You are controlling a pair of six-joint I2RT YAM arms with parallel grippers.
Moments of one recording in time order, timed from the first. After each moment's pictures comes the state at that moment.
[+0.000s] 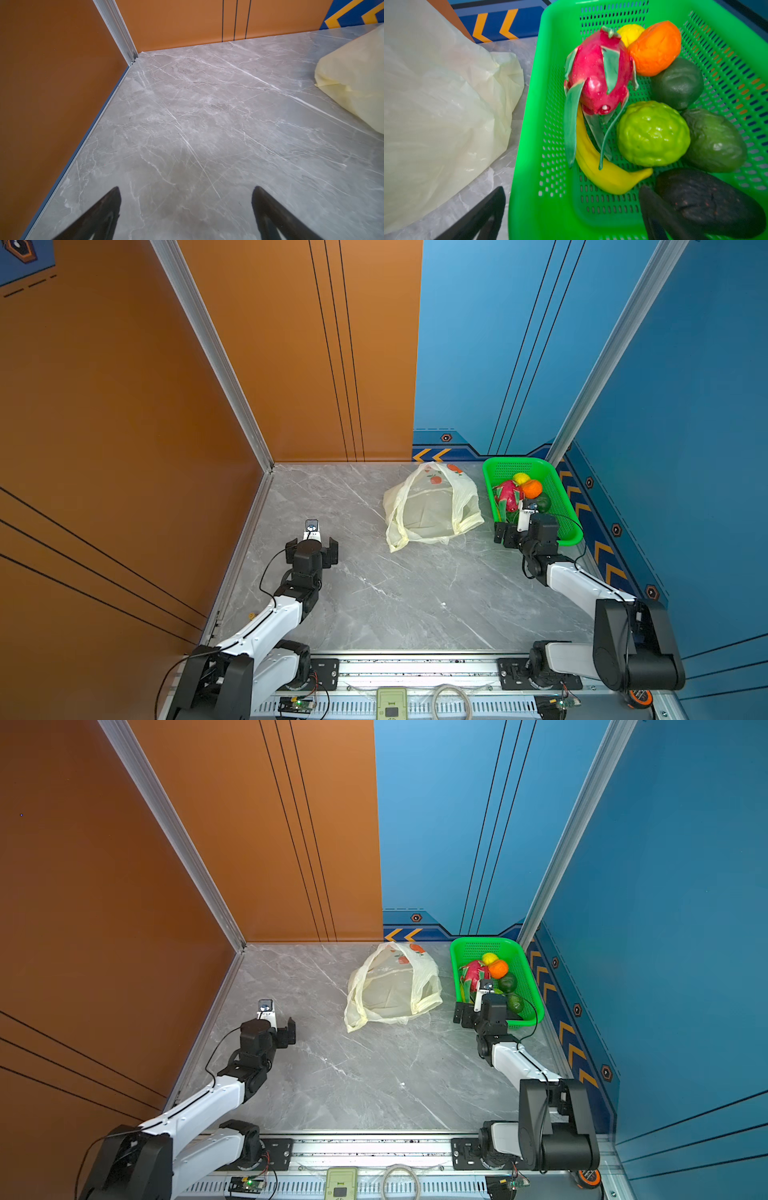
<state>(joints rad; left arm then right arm) -0.19 1.11 0.32 0.34 -0.39 0.00 0.00 1.36 0.55 0.28 0.00 0.08</state>
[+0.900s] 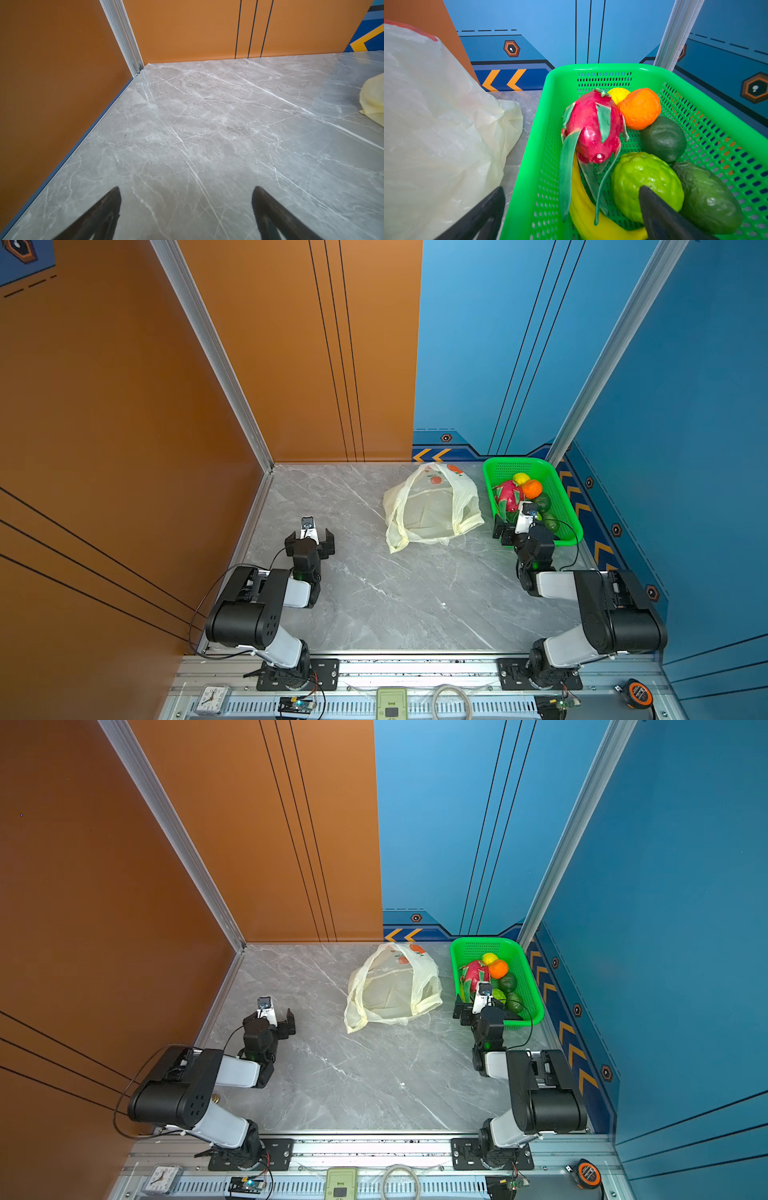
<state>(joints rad) -0.08 1.56 0.29 0.98 -0.31 0.03 0.03 1.52 0.38 0.91 0.08 0.02</state>
